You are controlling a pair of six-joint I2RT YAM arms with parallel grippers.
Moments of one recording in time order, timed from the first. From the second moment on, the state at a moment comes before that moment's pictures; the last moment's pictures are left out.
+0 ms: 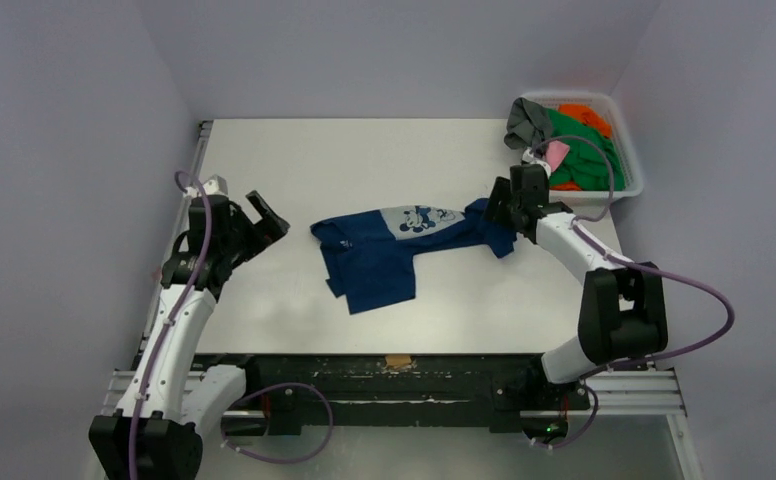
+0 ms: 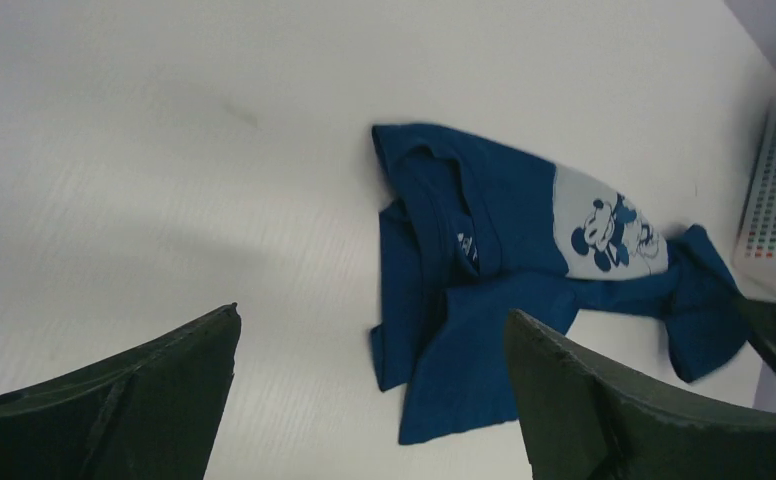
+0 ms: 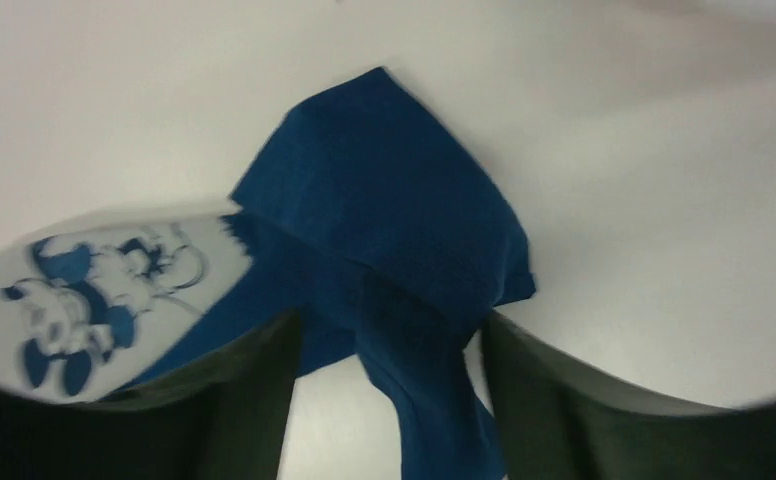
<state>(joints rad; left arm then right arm) -0.04 0.90 0.87 -0.59 -0.02 -0.65 0.16 1.51 0.98 -0.24 0.11 0.45</state>
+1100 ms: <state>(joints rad) -0.67 1.54 0.83 -0.55 0.14 -0.67 0.18 1.30 0.82 -0.35 0.22 0.48</state>
